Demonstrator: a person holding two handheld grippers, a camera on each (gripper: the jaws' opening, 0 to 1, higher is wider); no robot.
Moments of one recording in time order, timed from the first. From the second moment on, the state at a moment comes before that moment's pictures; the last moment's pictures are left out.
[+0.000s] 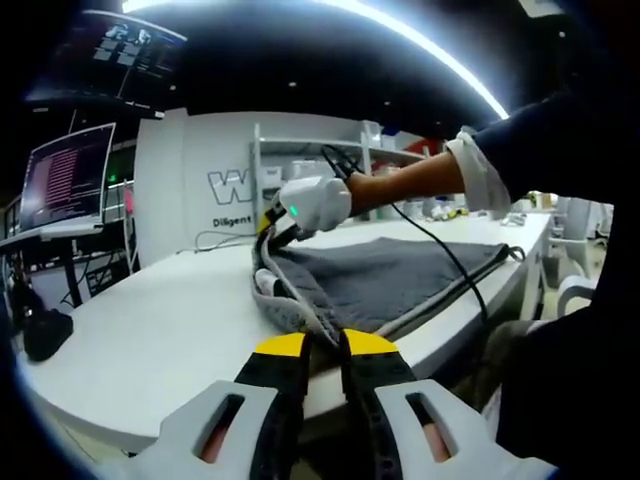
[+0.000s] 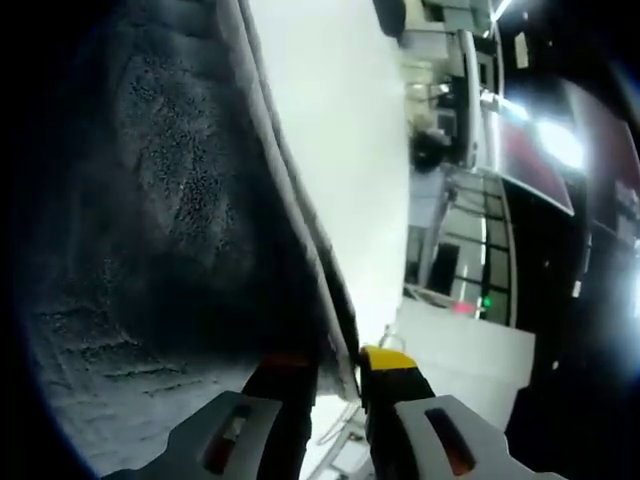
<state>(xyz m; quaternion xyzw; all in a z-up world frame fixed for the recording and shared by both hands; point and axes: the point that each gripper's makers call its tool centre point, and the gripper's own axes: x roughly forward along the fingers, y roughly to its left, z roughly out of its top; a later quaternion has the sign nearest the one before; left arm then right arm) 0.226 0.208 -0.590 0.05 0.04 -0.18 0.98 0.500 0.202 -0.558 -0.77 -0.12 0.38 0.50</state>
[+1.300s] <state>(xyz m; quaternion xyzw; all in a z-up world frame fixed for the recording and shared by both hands) 0.223 0.230 -0.582 0.06 0.01 -0.15 0.99 0.518 0.203 -0.549 -0.53 0.01 0.42 0.73</state>
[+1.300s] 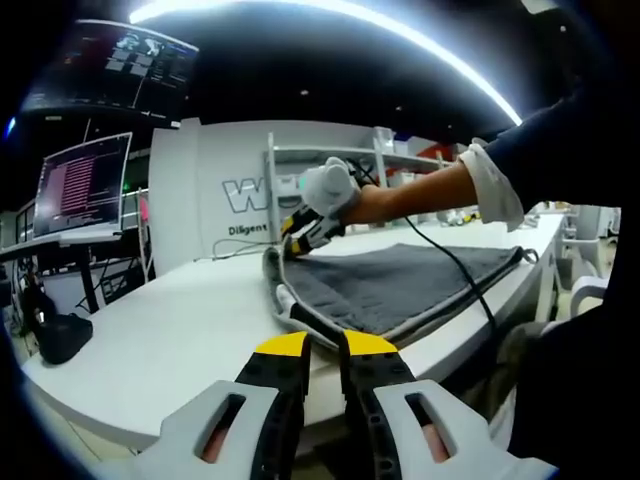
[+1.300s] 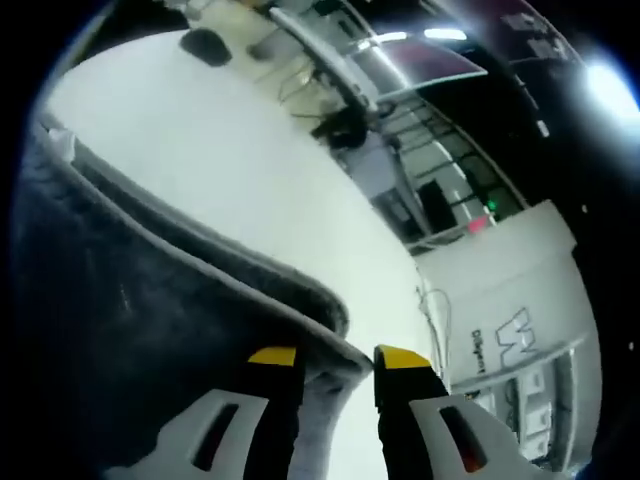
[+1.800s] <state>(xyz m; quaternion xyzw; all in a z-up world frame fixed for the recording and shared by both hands) 0.224 0.231 -0.578 0.06 0.01 -0.15 0.99 0.523 0.209 -0.538 -0.38 0.05 0.44 0.81</state>
